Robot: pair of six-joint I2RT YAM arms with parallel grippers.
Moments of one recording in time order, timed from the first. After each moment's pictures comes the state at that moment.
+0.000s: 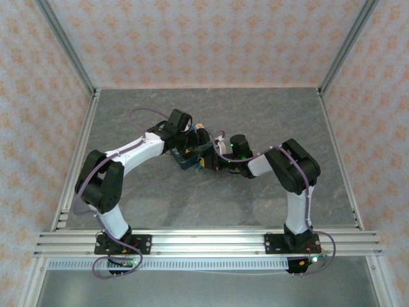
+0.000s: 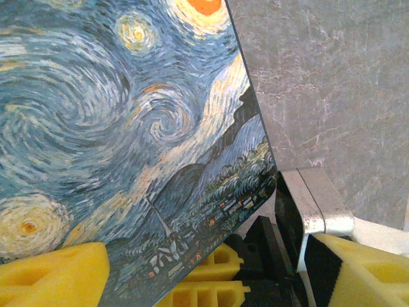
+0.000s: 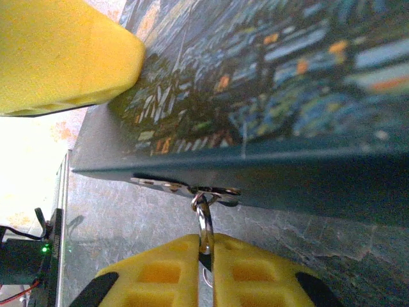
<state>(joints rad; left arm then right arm) -0.46 1.73 1.21 -0.38 0.24 -0.86 0.53 1.98 0.80 0.63 -0.80 0.51</state>
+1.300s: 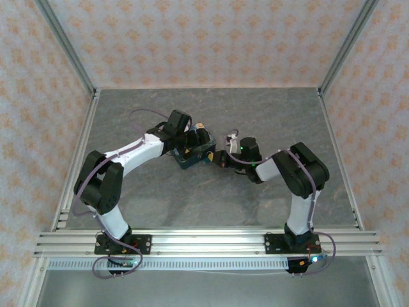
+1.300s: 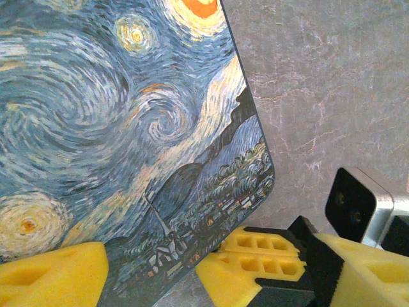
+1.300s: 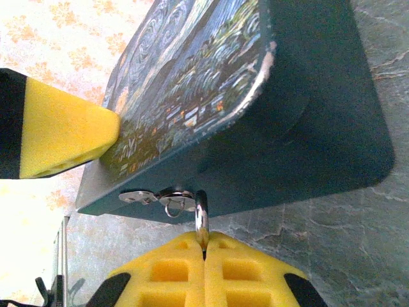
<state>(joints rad) -0.46 1.72 1.18 -0.34 0.23 -0.86 0.47 1.89 0.66 0.79 -0.65 0.70</state>
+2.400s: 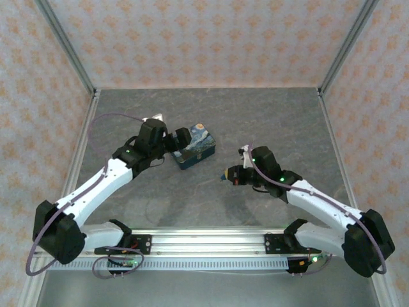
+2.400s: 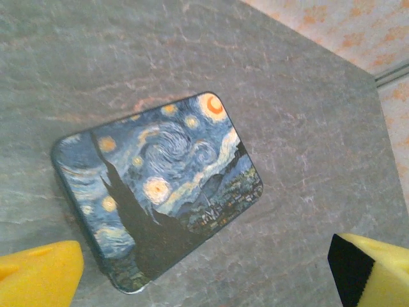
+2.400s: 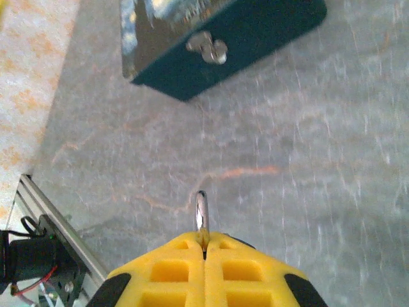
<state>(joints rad) -0.46 1.21 0.95 -0.38 -0.06 -0.73 0.63 1.05 0.59 -0.24 -0.35 0.63</state>
